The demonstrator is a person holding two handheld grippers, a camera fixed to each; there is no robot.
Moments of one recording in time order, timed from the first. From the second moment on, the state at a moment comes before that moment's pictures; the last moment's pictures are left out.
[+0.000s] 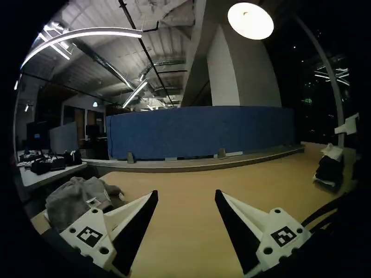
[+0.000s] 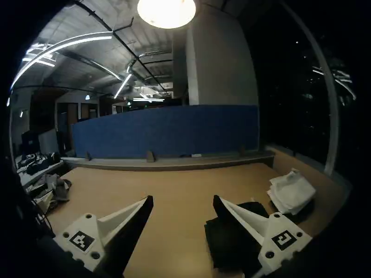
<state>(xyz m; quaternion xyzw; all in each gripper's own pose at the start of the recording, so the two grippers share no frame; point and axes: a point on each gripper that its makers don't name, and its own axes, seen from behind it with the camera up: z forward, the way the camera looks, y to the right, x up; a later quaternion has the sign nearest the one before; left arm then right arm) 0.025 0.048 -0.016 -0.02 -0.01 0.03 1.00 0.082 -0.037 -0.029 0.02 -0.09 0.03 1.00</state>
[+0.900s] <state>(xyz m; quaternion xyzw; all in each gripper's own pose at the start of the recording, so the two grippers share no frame) 0.000 0.003 0.001 -0.01 0.00 0.00 1.00 0.070 -0.065 -0.014 0.02 -0.11 -0.01 0.99</state>
